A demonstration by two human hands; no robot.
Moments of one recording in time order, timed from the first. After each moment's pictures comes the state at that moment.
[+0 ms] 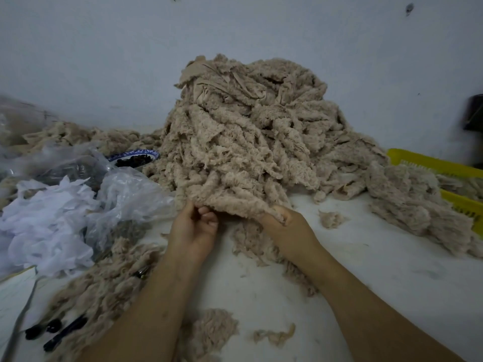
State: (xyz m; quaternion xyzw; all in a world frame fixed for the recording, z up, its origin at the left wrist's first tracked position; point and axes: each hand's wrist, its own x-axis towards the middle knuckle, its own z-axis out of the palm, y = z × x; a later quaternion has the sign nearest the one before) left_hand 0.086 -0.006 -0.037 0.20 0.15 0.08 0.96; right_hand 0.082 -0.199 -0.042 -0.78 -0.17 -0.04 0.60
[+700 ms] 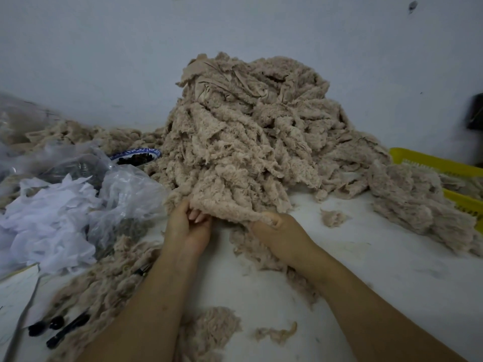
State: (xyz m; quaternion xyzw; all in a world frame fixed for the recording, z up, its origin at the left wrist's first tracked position) left_hand 0.092 0.001 -0.037 0.18 0.12 0.11 0.97; right_hand 0.073 -0.192 -0.040 -0.77 -0.22 0.05 0.60
